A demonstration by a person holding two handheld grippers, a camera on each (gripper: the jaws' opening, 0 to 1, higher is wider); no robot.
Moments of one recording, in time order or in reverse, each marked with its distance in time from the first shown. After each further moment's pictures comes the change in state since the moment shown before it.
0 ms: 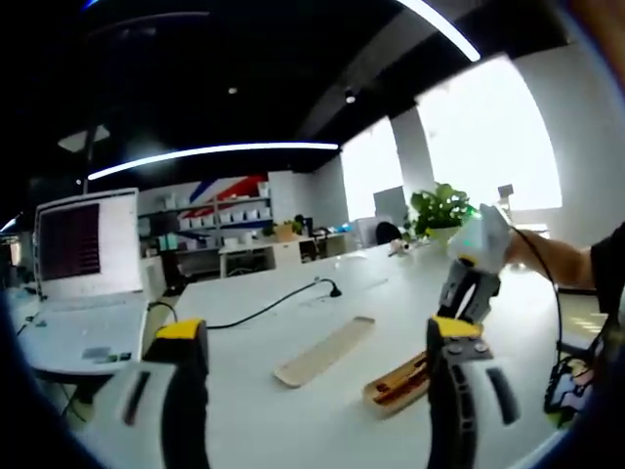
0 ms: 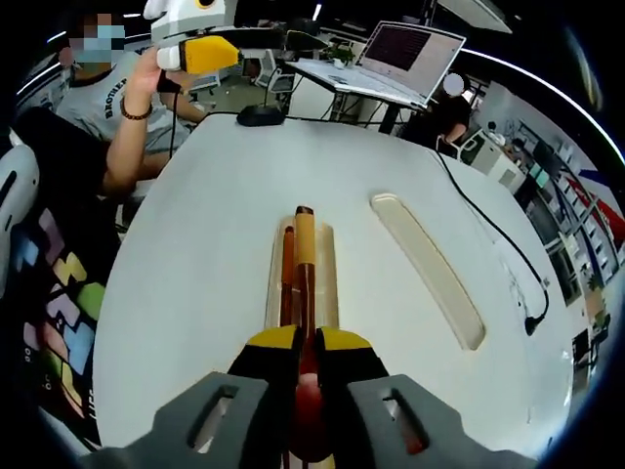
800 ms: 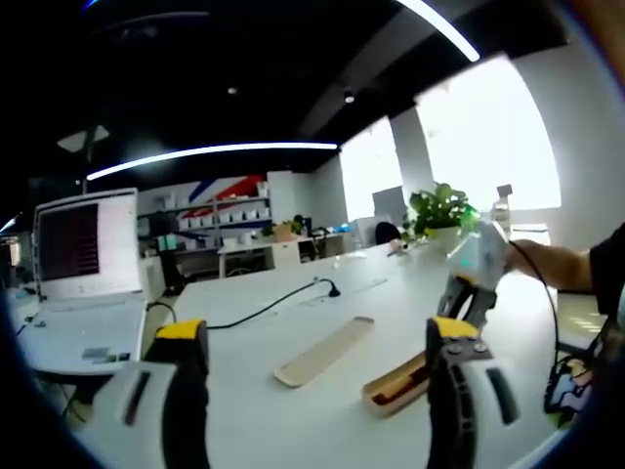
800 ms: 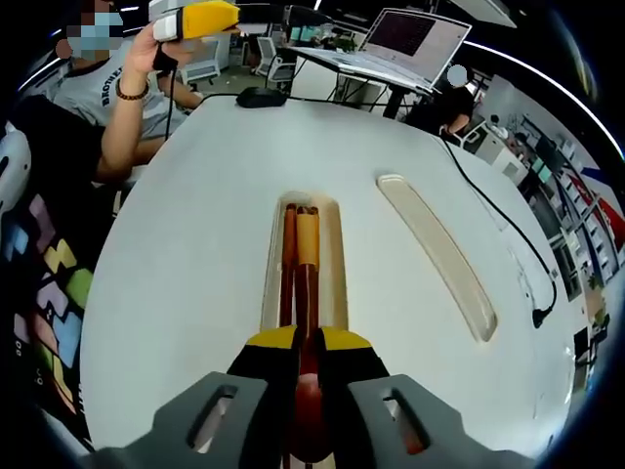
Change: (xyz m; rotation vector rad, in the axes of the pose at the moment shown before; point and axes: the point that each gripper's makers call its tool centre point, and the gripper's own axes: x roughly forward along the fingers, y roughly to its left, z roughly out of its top) left arm 0.001 -0.007 -0.001 0.004 0.001 -0.006; right arm 0.014 -0.001 -0.016 0.007 0.041 0.004
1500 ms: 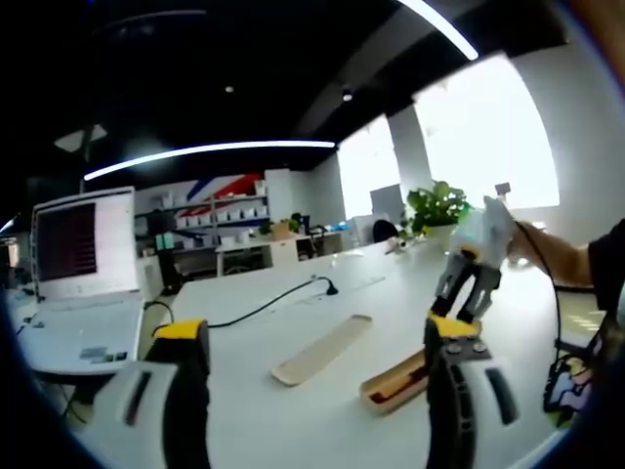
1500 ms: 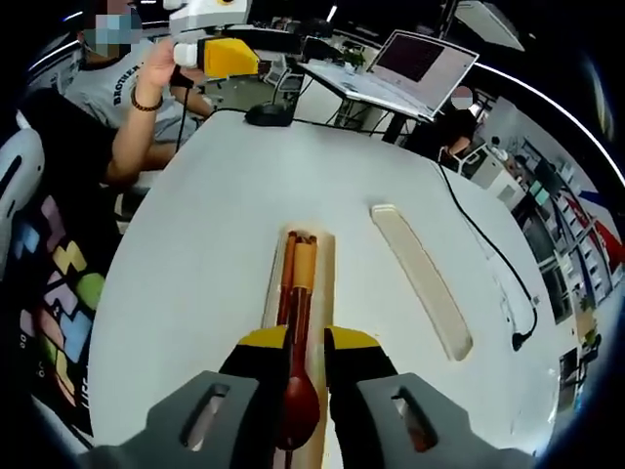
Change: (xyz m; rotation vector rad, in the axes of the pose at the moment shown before) left arm 0.001 -0.004 -0.002 0.002 0.008 -0.012; right arm -0.028 -0.009 0.023 -0.053 -0.059 -0.053
